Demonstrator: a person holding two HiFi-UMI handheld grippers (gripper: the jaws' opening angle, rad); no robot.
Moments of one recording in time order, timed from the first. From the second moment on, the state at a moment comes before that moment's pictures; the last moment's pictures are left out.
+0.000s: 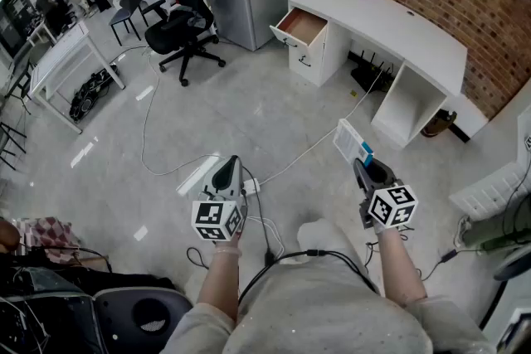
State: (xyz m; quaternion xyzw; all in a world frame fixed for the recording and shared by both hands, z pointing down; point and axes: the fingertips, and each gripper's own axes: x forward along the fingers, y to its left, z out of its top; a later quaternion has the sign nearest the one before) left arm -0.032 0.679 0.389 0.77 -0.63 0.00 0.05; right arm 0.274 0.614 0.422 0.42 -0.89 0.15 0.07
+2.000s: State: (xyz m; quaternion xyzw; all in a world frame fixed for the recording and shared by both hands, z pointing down) left arm -0.063 0.299 0.415 0.73 -0.67 0.02 0.09; right arm 0.253 0.213 0.460 0.38 -0.90 0.20 0.07
